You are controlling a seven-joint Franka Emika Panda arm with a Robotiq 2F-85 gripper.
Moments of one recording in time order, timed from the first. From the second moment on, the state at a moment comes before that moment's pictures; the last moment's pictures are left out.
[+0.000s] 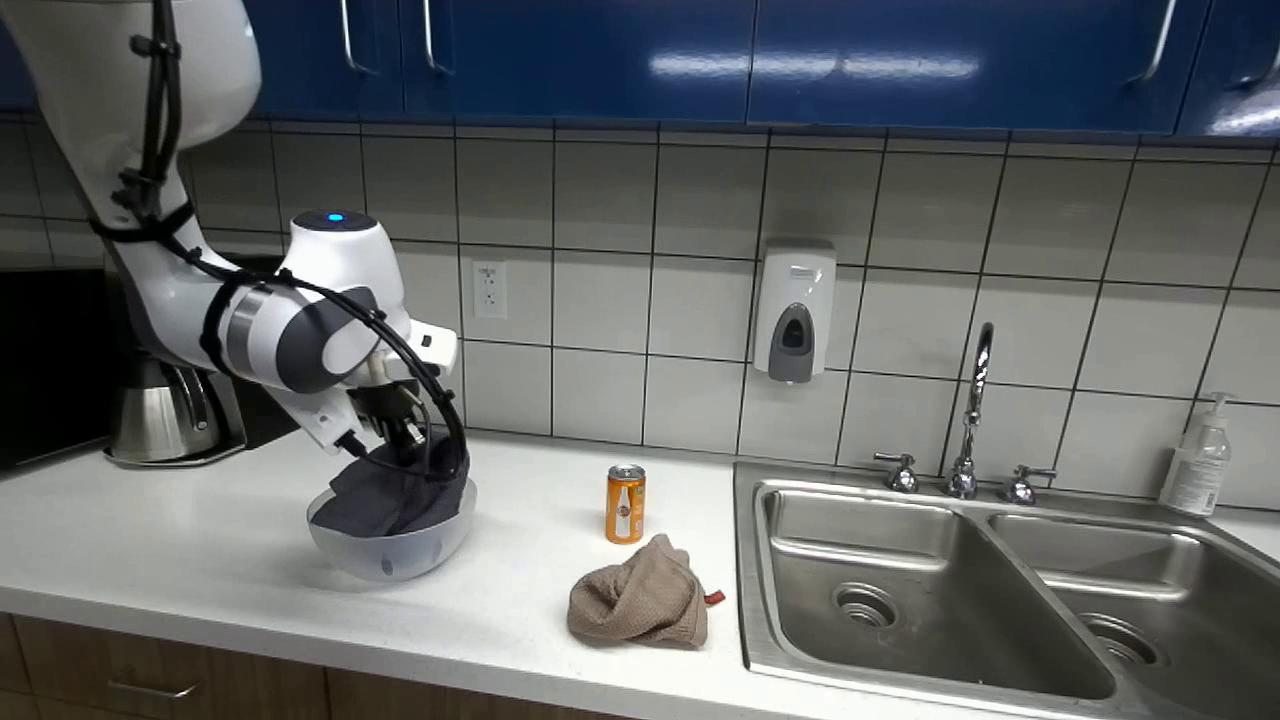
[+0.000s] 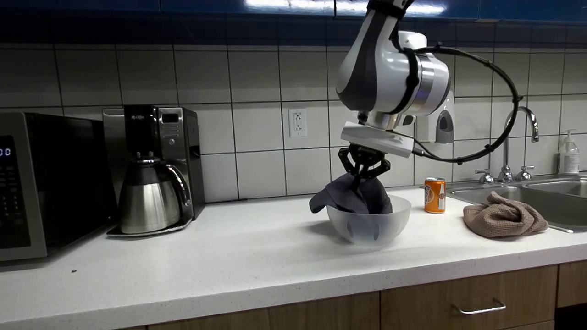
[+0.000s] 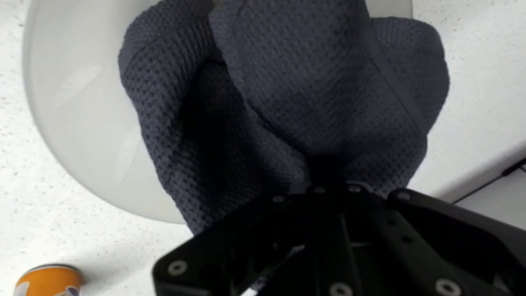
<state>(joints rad) 0.03 0.16 0.14 -2.46 0.26 3.09 0.35</state>
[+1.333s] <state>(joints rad) 0.04 -0.43 0.21 -2.69 0.09 2.91 0.43</state>
